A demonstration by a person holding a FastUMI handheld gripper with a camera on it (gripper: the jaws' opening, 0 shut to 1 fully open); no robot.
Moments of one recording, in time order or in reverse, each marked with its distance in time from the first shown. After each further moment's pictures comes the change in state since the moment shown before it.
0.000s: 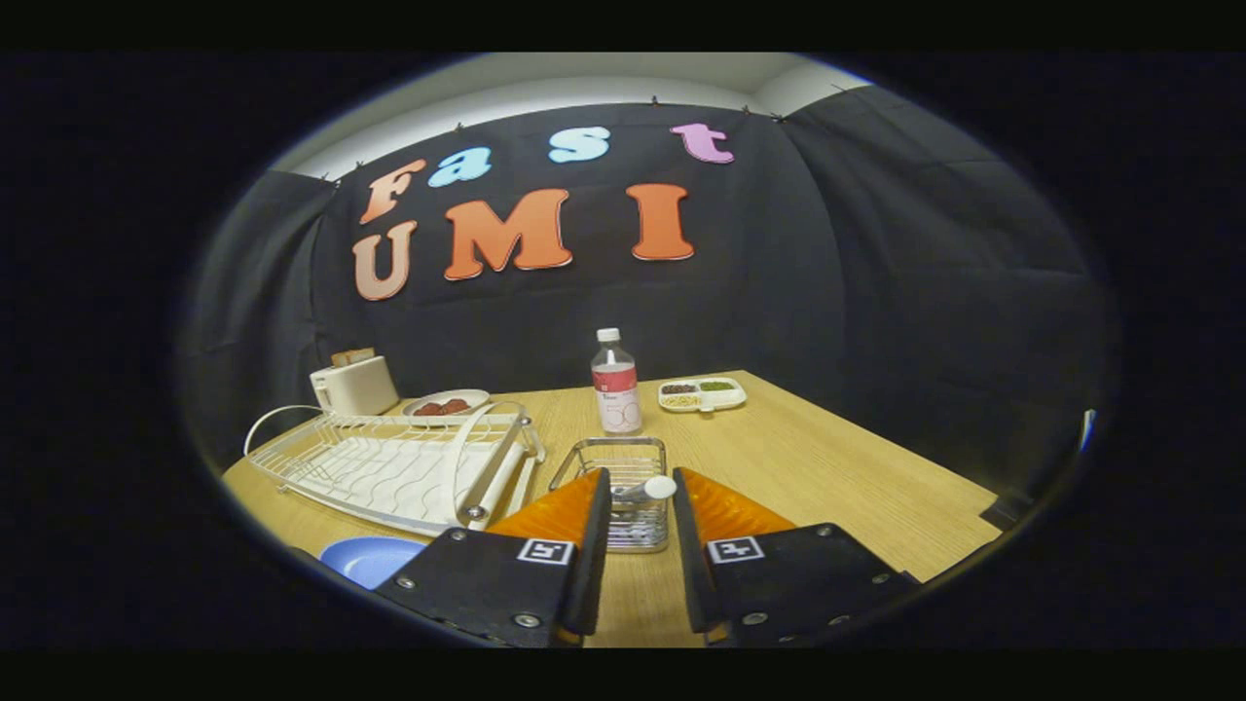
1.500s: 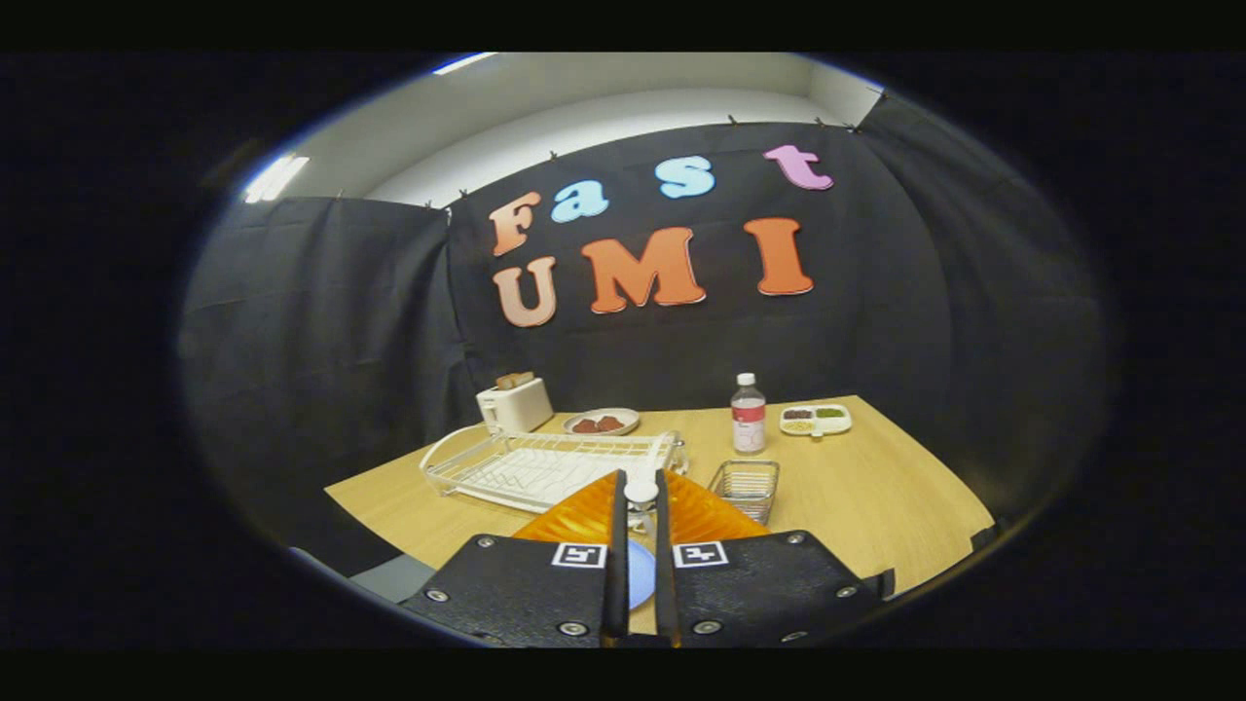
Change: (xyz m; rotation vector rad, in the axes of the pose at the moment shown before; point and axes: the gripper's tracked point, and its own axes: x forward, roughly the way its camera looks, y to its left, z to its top) arm -0.147 0.077 0.069 -0.010 -0.002 0.447
